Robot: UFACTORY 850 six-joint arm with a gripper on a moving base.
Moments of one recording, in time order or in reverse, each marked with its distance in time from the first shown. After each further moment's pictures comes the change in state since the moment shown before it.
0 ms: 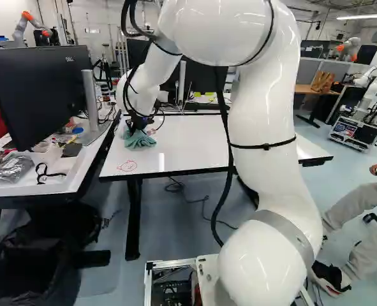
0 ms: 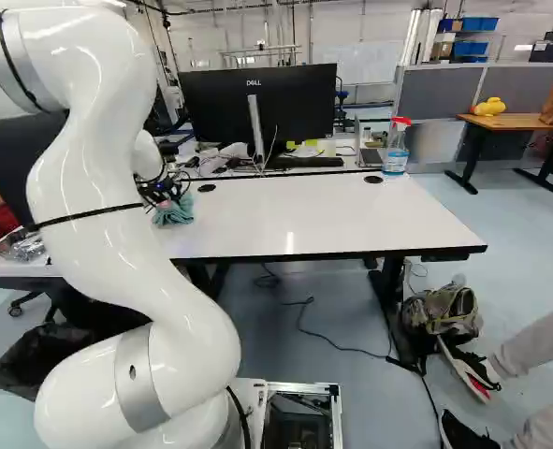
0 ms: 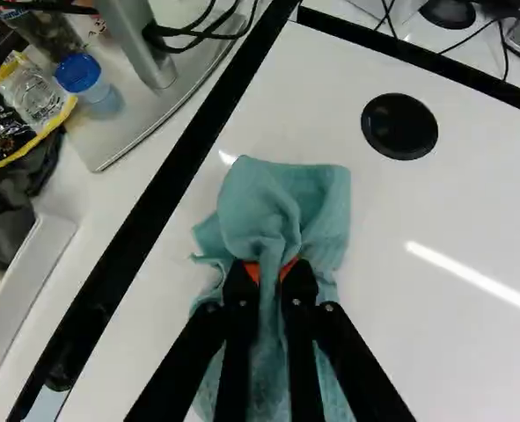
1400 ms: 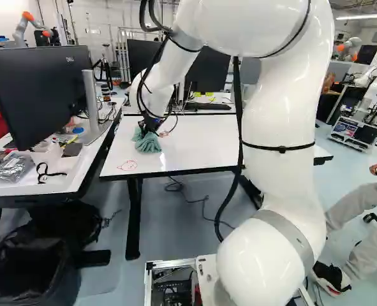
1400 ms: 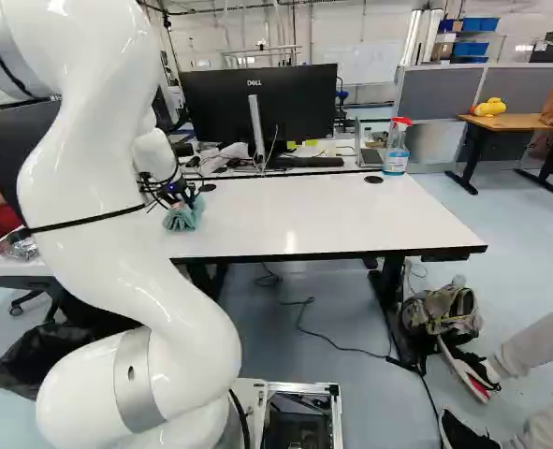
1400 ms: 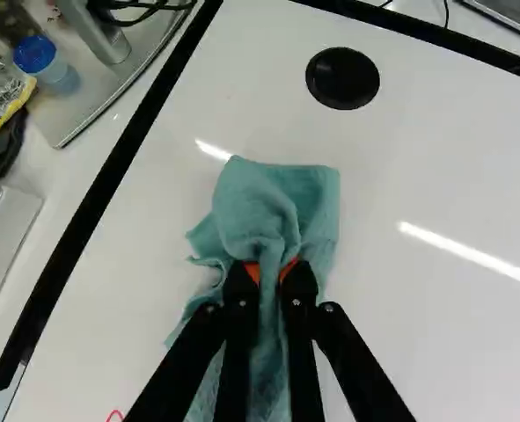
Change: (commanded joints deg) arm -5.3 4.0 5.1 0.0 0.0 0.0
